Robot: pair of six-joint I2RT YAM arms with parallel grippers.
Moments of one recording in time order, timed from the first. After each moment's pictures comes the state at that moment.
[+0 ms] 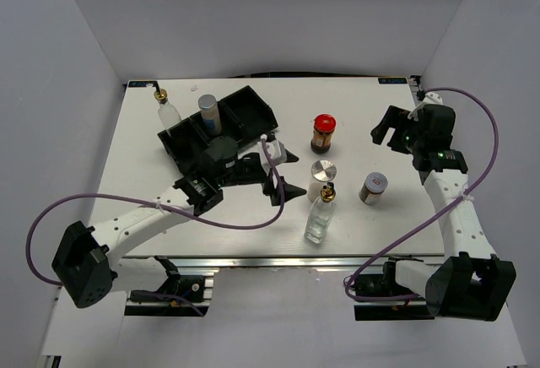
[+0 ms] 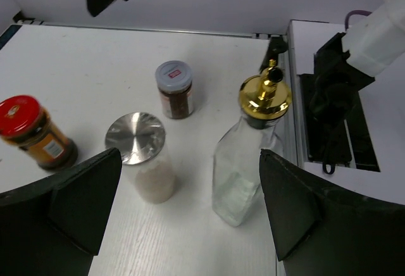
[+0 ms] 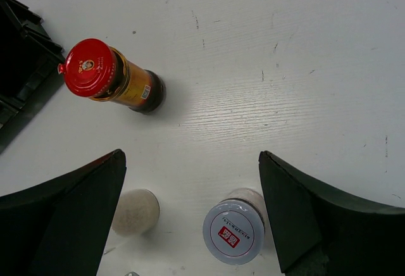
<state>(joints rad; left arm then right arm) -0.80 1.22 0.87 0.25 0.60 0.10 -0.04 1.14 1.01 -0.41 -0.17 0.25</state>
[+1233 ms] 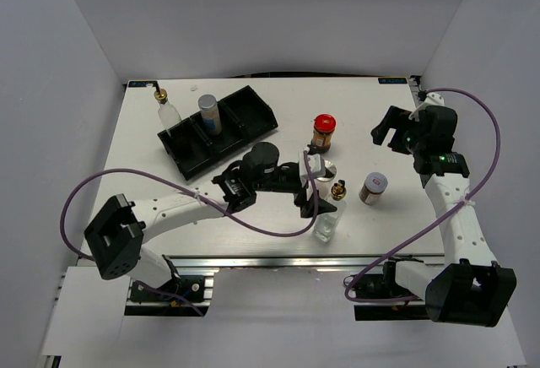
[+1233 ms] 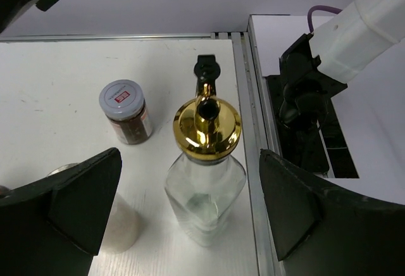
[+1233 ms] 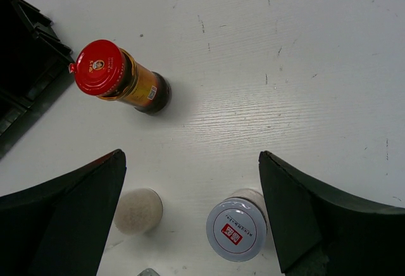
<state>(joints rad) -0.98 1.46 1.00 0.34 0.60 0.10 -0.04 1.11 1.00 -0.40 -0.18 0.25</state>
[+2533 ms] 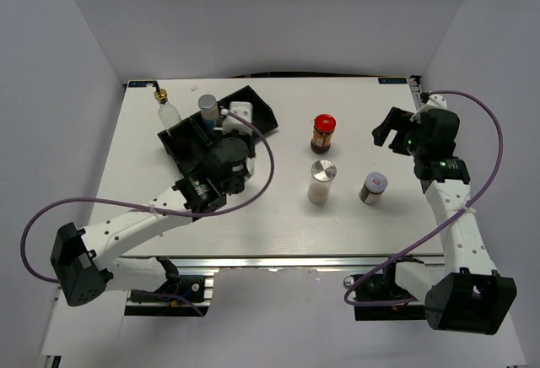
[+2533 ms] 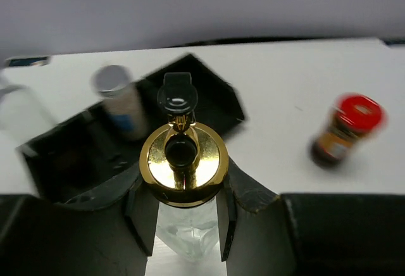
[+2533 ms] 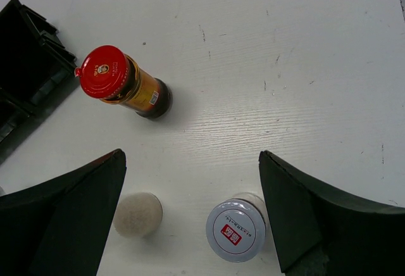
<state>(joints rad) -0.96 1.21 1.01 0.09 -0.86 -0.06 -0.04 1.06 0.97 -0.37 -0.18 0.25</state>
